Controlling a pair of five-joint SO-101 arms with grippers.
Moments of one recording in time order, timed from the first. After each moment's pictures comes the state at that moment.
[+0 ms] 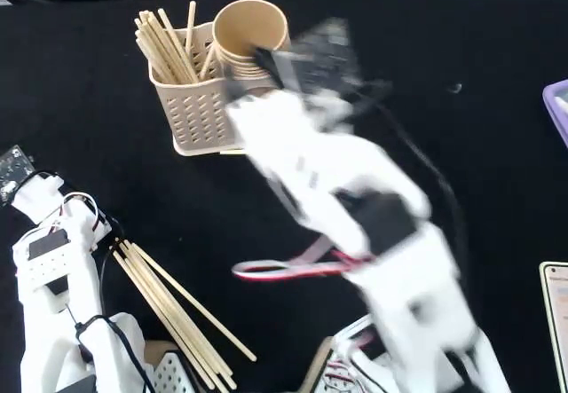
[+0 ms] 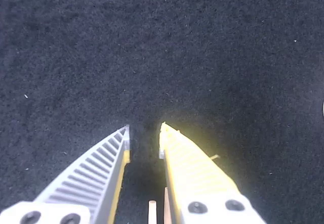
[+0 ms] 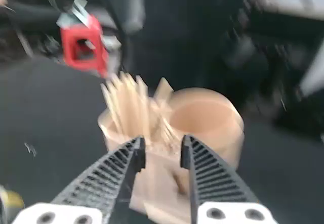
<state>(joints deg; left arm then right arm) -32.9 -41.8 70.5 32.9 13.4 -25.5 -46.3 22.3 52.4 1.5</state>
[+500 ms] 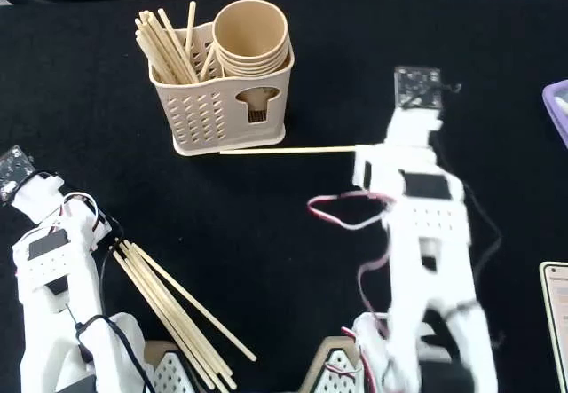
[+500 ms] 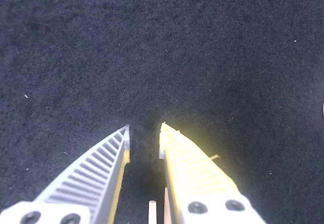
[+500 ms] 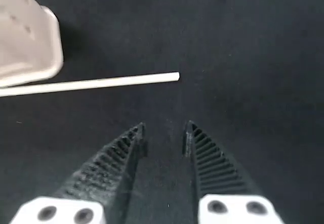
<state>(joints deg) -32.9 -41.8 70.5 32.9 13.4 4.6 -28.8 47.3 47.0 1.4</state>
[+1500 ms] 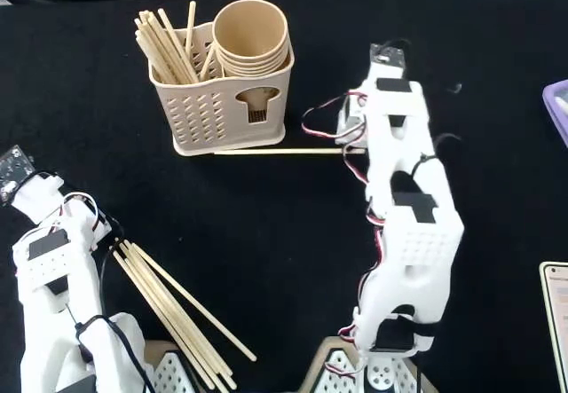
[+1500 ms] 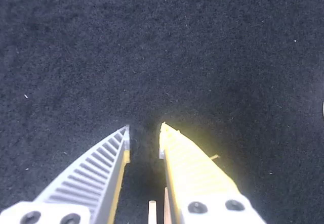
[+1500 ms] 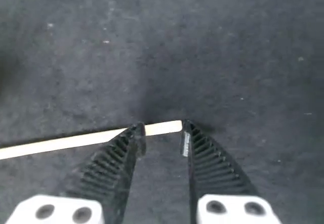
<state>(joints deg) -32.9 -41.8 70.5 32.9 13.4 2.2 33.8 -10.0 67.2 -7.9</state>
